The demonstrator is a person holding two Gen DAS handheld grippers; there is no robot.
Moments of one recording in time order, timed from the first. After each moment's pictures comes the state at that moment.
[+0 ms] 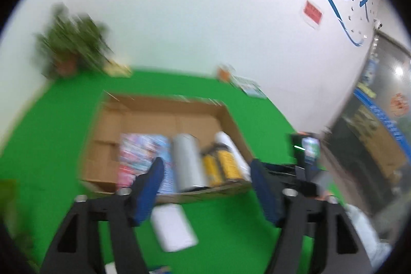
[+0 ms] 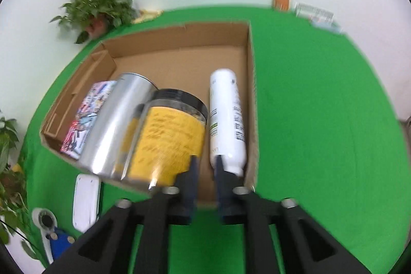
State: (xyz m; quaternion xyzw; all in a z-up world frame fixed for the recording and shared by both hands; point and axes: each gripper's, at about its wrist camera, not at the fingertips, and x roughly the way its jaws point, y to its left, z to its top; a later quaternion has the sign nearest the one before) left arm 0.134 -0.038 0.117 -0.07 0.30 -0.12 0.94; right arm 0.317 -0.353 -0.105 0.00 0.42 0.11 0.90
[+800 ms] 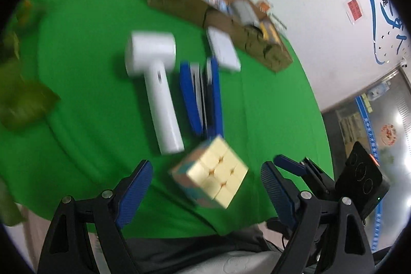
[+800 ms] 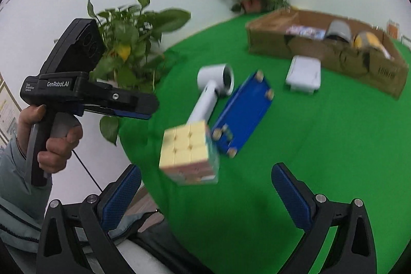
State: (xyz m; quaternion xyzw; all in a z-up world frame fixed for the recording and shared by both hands) left arm -0.023 0.052 -0.088 -0.25 0.51 -0.14 0.81; right arm -0.010 -0.207 -0.191 -0.02 0.39 0.44 0.81
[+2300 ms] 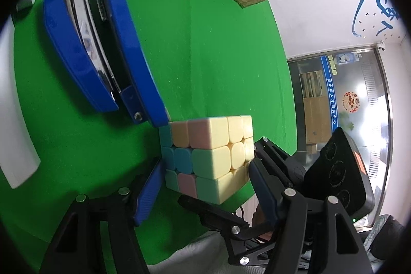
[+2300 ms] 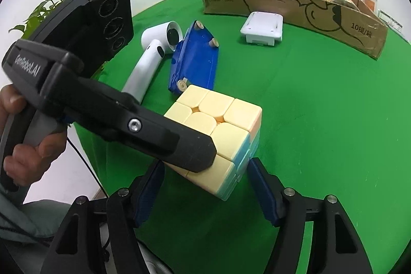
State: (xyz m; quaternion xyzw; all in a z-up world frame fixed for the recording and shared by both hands) left arm 0.041 -0.030 -0.147 -0.28 0.60 -0.30 0.68; right arm 0.015 -0.231 -0.216 -0.06 0.45 0.34 0.82
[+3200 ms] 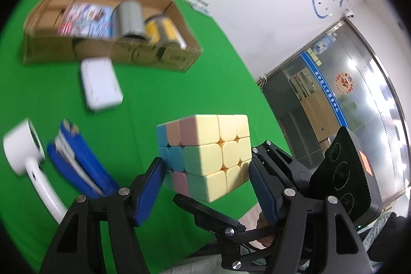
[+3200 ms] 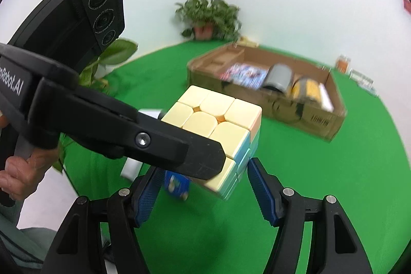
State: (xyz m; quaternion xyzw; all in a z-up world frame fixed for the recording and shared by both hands) left arm 0.065 -0.061 -0.004 -0.18 0.47 -0.34 0.79; right arm 0.019 -0.240 -0.083 -0.09 0.30 0.28 0.91
